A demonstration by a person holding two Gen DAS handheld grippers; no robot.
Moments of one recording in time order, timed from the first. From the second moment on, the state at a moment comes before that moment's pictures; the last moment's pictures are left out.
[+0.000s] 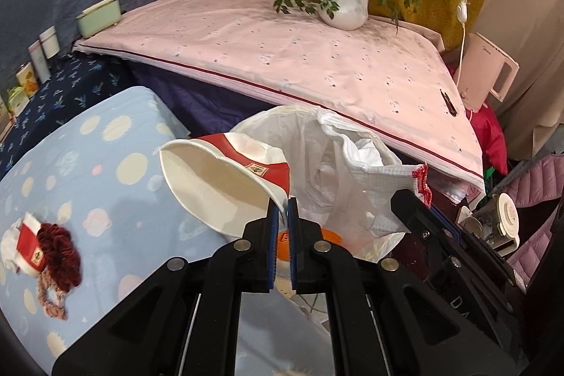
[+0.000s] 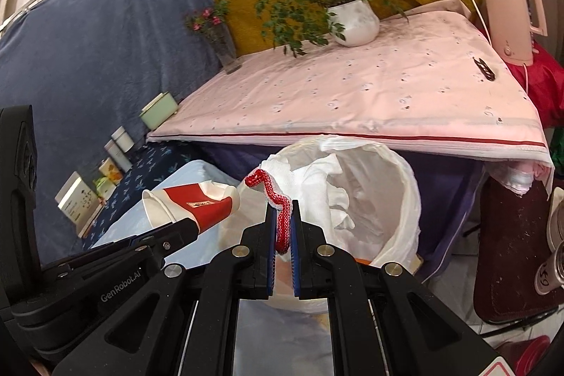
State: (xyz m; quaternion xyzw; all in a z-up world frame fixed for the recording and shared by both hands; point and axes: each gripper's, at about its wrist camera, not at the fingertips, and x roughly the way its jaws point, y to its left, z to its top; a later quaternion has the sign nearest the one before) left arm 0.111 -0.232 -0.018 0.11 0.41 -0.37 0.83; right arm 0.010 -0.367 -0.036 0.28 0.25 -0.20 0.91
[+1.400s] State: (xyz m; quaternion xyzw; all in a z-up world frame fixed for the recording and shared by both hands) left arm 0.158 -0.210 -0.055 0.08 0.45 -0.31 0.83; right arm 0.052 -0.371 -0.068 0.28 0.28 -0.21 0.90
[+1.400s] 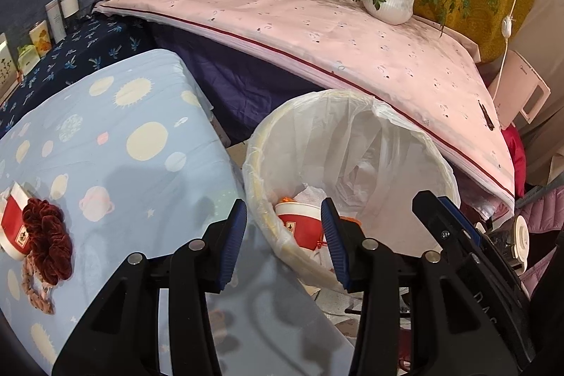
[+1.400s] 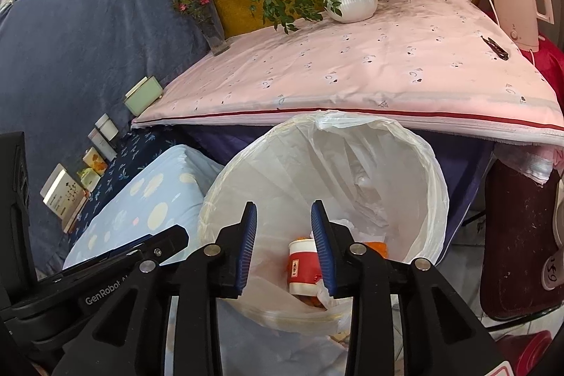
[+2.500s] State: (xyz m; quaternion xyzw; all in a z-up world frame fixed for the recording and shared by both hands) left arm 0.165 -0.065 -0.026 -0.01 0.43 -0.22 0.88; right arm 0.072 -0.253 -0.014 0.19 0.28 -0.13 0.93
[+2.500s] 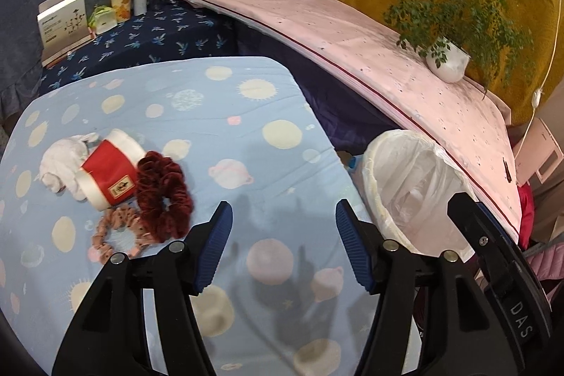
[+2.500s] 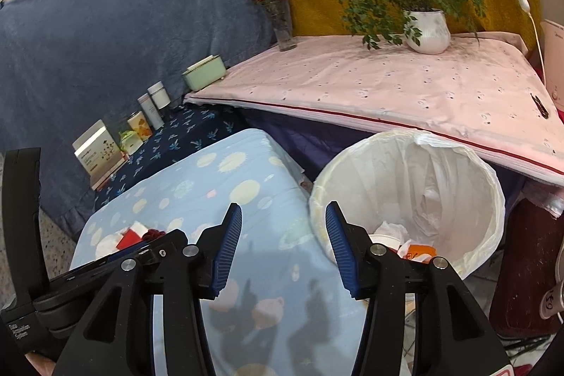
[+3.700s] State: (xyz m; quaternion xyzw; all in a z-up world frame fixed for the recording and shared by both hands) left arm 0.184 0.117 -0.071 -0.08 0.46 -0.07 0.88; right arm 0.140 -0.088 -0.047 0.08 0.37 0.00 0.93
